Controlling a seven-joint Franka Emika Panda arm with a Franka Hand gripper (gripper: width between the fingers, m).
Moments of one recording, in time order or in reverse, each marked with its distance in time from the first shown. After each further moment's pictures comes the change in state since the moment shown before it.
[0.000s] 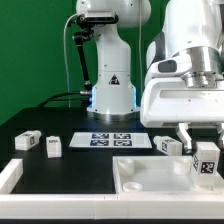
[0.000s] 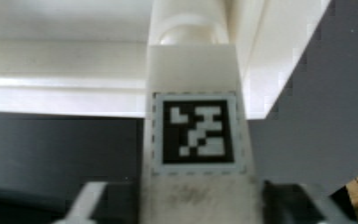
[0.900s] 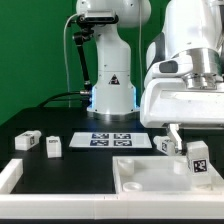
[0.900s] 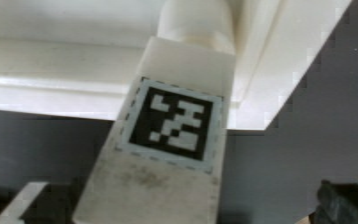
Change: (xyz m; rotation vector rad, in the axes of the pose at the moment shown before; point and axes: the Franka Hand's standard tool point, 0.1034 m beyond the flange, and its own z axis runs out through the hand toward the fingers) arm -0.001 0.000 0.001 0.000 -0.002 -0.050
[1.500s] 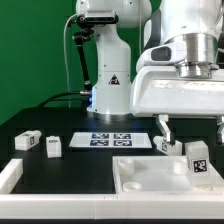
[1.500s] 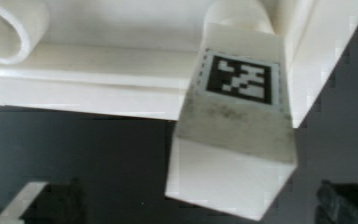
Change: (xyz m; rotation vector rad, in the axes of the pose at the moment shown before) arm 0.011 0.022 -0.009 -0.002 -0.178 0.018
